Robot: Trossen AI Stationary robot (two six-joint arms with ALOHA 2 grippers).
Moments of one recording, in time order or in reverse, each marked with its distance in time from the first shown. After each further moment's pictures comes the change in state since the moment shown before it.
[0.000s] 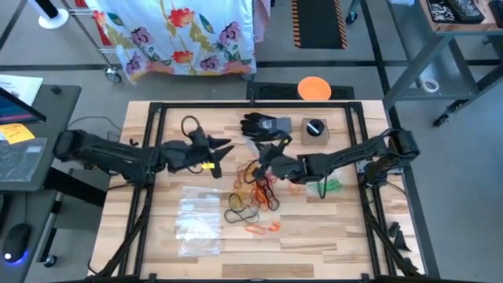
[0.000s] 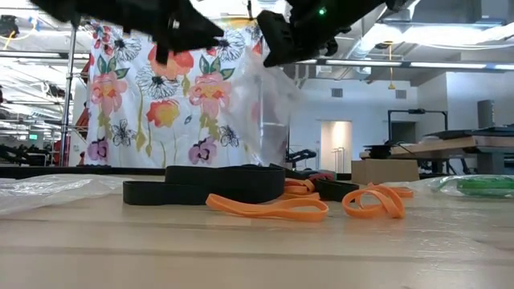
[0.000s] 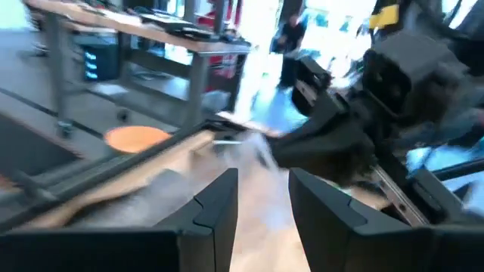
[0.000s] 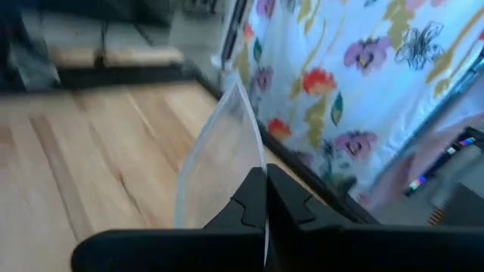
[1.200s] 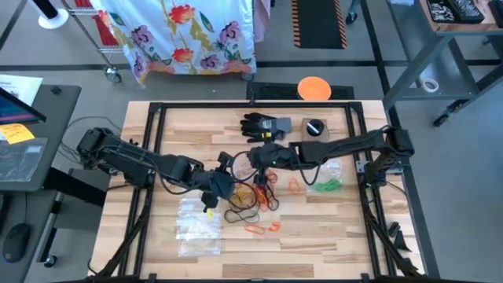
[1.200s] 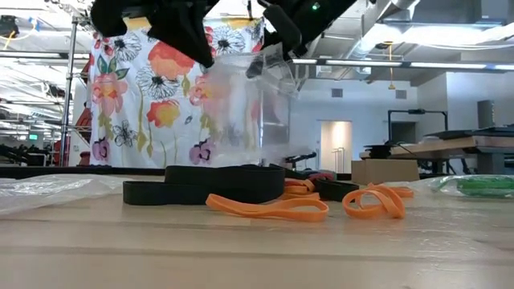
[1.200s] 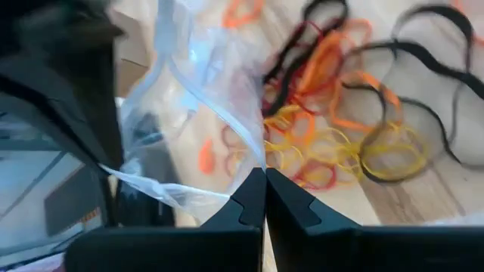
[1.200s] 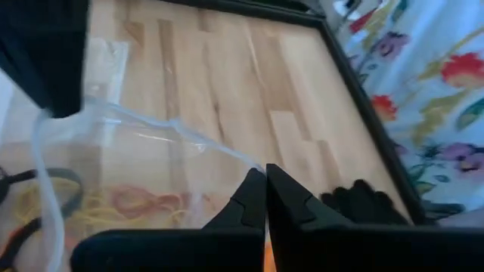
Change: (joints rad) left arm -0.270 0.351 0.673 -1.234 -0.040 0.671; right arm -0.088 0.035 0.222 -0.474 -0.449 -0.117
